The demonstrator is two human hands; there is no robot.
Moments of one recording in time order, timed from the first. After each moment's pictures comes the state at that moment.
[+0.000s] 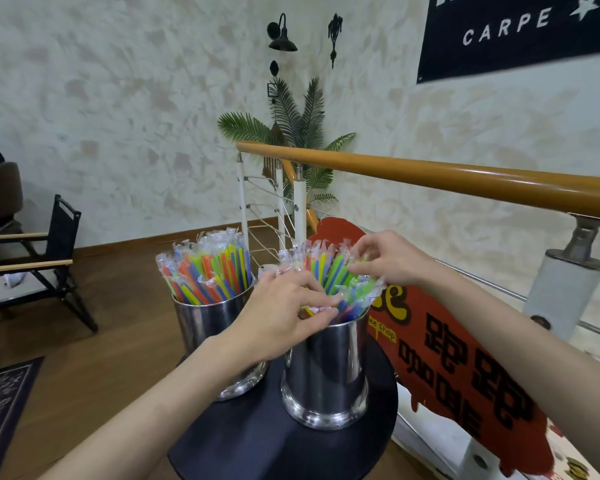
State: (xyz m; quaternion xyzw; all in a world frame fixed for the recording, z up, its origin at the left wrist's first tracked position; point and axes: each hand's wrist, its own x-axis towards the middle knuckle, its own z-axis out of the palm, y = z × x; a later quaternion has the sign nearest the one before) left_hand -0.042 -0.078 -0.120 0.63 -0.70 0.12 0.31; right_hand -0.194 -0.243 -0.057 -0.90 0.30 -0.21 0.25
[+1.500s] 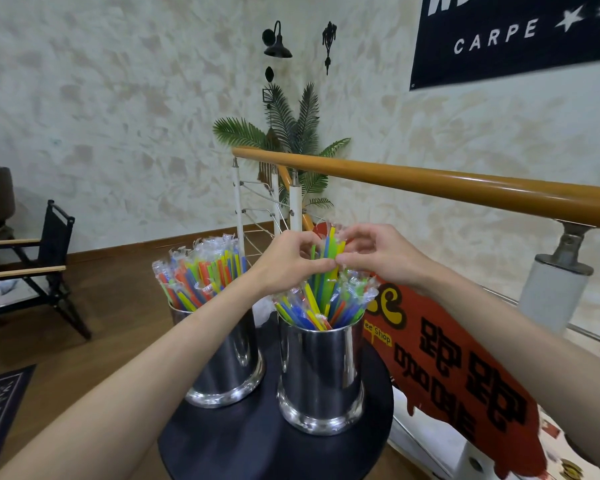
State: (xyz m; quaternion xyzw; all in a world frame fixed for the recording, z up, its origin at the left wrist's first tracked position) left_hand -0.017 -0.137 -0.069 0.63 -0.64 -0.09 0.43; right_hand -0.197 -0.237 -0.052 -0.84 0.18 -0.29 0.42
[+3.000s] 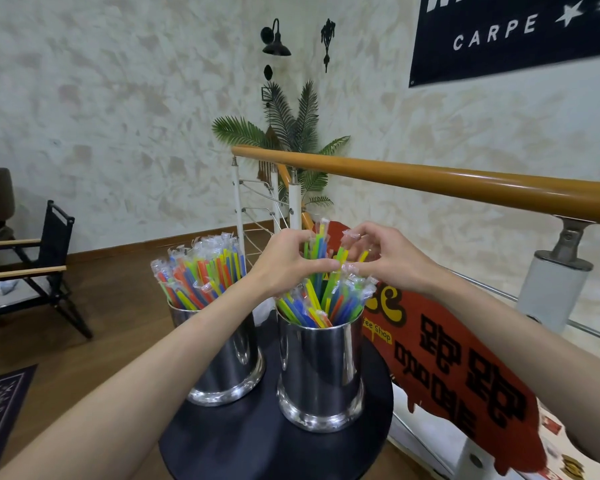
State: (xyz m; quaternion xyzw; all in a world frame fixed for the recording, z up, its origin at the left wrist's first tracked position) left_hand -0.029 -0.128 -0.068 0.63 -0.65 -0.06 0.43; right_hand -0.208 -0.239 -0.057 -0.88 0.19 -0.29 0.31
